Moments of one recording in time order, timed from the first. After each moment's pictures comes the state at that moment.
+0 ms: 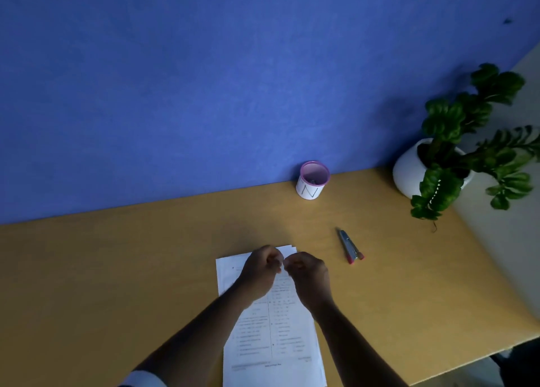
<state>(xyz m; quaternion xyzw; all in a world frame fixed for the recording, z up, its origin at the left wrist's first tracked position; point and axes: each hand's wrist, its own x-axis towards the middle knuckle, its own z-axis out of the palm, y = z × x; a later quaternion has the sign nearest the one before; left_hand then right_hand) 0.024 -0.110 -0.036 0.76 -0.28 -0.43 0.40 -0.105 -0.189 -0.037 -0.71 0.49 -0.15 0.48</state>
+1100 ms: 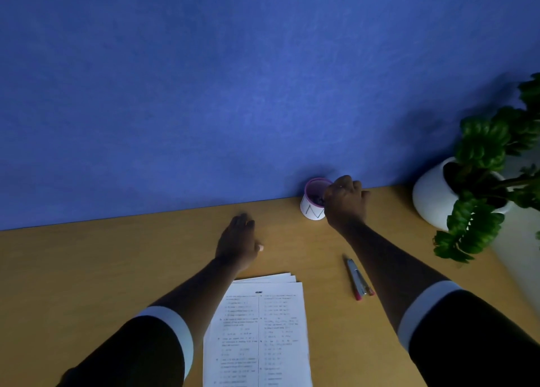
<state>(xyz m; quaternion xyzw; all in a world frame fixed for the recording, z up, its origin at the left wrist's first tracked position) 0.123 -0.193 -0.056 0.89 -0.41 -0.21 0.06 -0.016 -0.407 0.001 -0.90 0.44 0.02 -0.06</state>
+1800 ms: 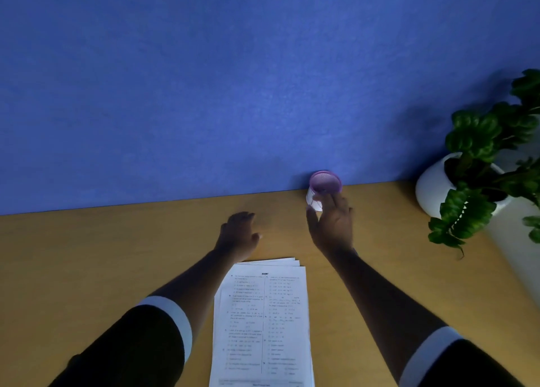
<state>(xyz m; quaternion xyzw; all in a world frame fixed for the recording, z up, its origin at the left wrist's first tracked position) 0.112 -0.154 -0.028 0.89 -0.38 -0.23 0.10 -0.049 -0.320 -0.004 -0.88 0.38 -0.25 0.15</state>
